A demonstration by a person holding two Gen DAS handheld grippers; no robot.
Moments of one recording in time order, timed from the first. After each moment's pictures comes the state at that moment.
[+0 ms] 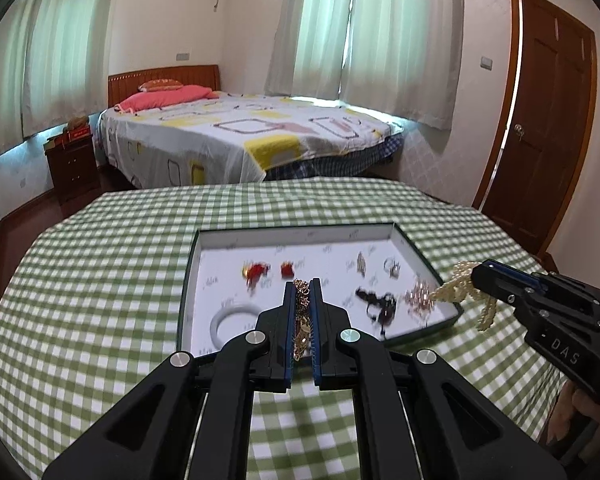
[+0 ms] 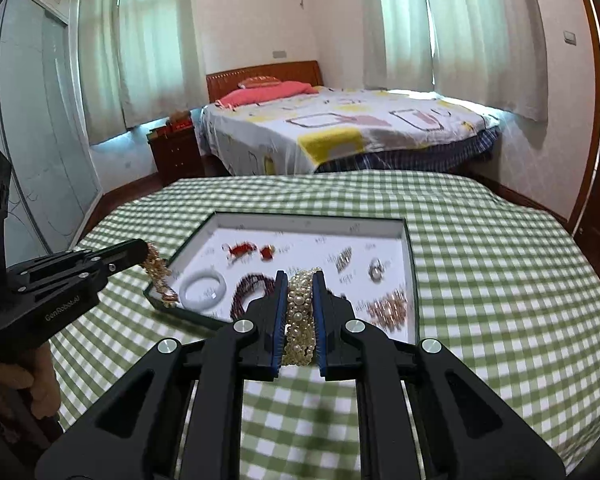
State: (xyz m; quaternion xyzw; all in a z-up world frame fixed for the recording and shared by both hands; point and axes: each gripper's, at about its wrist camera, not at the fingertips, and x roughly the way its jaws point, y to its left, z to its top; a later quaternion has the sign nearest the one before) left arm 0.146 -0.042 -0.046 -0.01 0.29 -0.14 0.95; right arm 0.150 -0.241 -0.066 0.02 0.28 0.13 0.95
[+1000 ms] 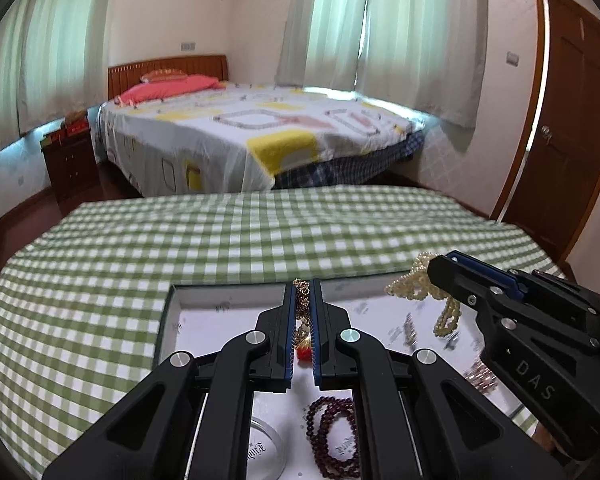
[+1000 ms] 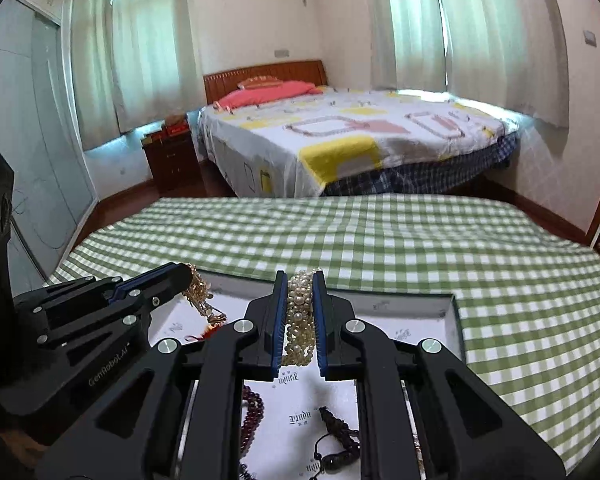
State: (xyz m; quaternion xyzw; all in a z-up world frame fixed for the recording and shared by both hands) left arm 0.287 -0.062 -0.080 -0.01 0.32 -0.12 0.94; right arm 0.306 -0.214 -0.100 0.03 0.30 0.13 0.94
